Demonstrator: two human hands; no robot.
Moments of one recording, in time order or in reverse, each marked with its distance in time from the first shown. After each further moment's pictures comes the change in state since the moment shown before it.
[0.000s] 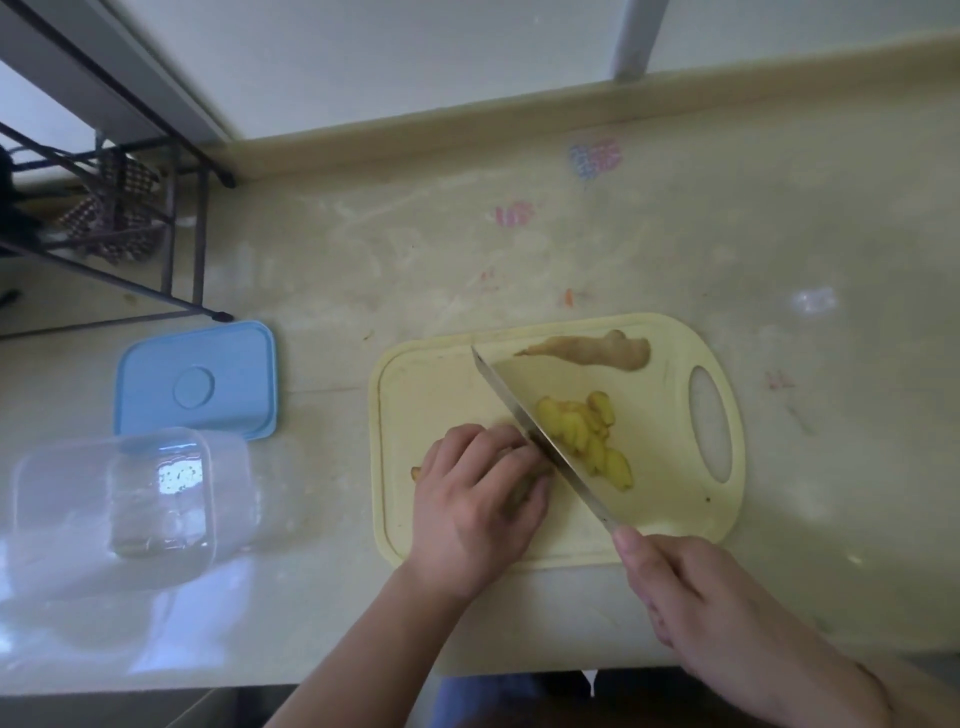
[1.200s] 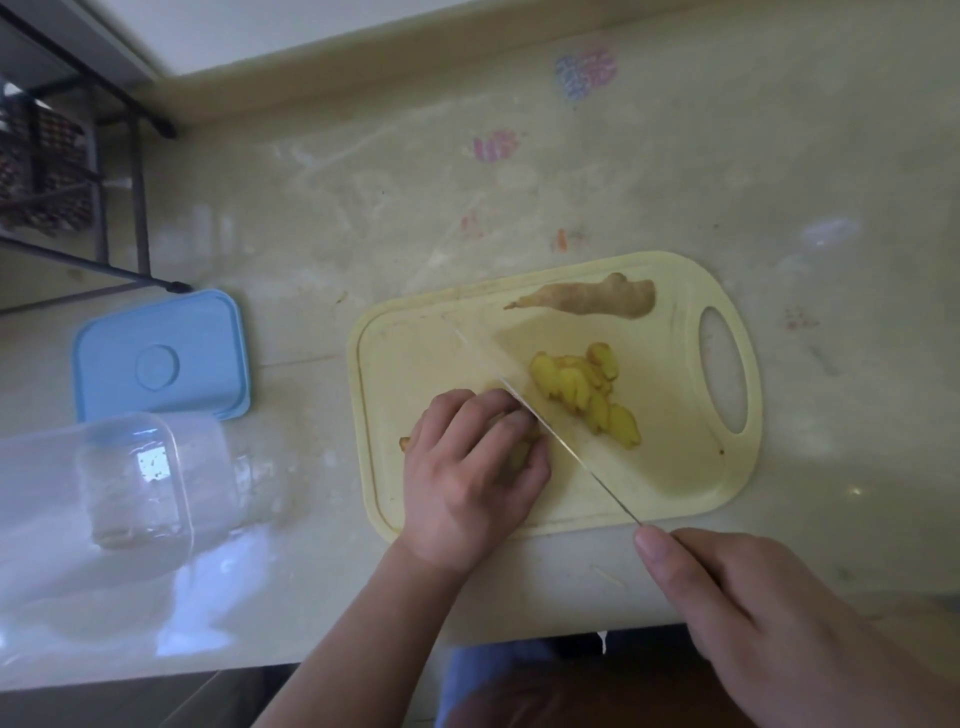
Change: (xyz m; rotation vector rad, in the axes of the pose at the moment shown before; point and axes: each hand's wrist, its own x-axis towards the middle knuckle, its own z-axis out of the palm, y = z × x) left_hand 0.000 -0.002 0.002 0.015 0.042 0.022; right_hand -0.024 -0.013 0.001 -0.098 0.084 -0.001
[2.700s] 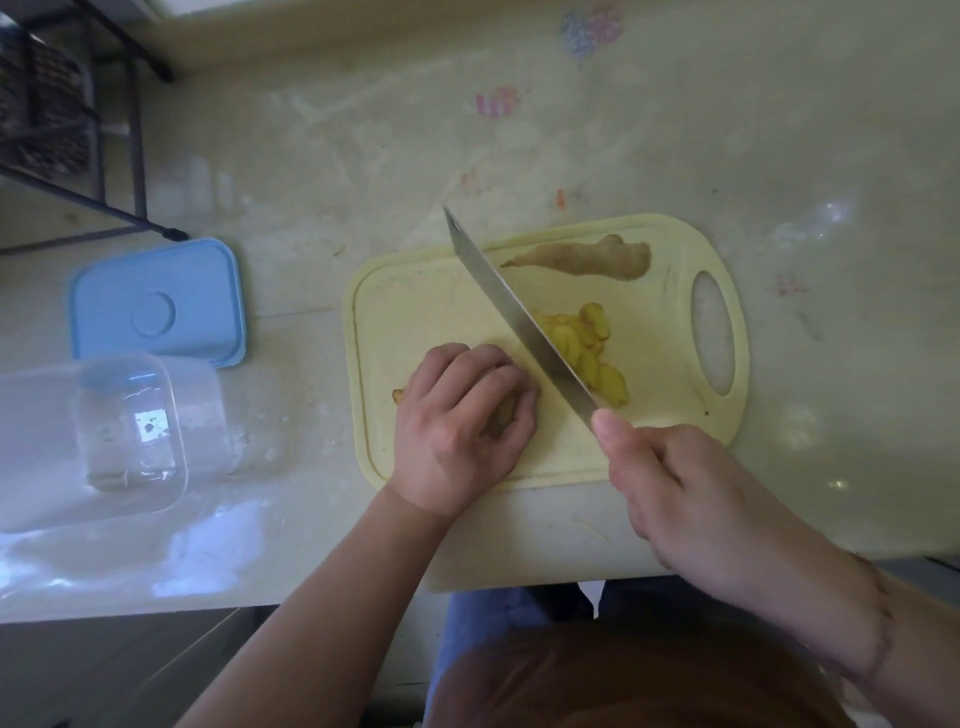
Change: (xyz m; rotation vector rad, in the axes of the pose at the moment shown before) left_hand 0.000 0.000 0.000 -0.010 0.034 0.034; right_hand 0.029 -0.005 0.005 0.085 0.016 -0.051
